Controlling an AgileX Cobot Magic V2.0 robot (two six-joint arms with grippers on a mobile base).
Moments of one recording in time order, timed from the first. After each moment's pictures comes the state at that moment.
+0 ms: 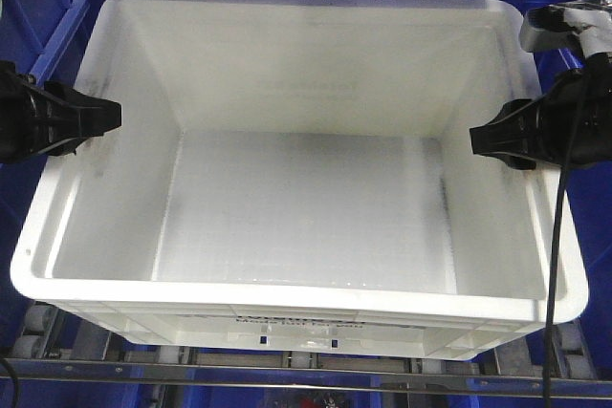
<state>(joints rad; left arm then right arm) -0.11 1.17 -0.97 -0.74 0.63 0.52 0.20 1.24 -1.08 0.27 0.75 -0.21</state>
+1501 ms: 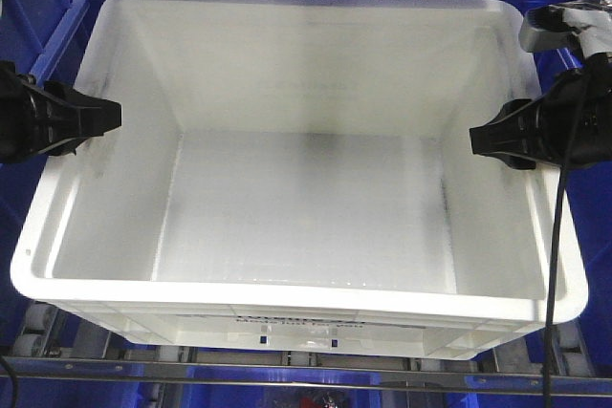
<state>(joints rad) -0.11 1.17 -0.97 -0.74 0.63 0.52 0.20 1.24 -1.08 0.27 0.75 -0.21</state>
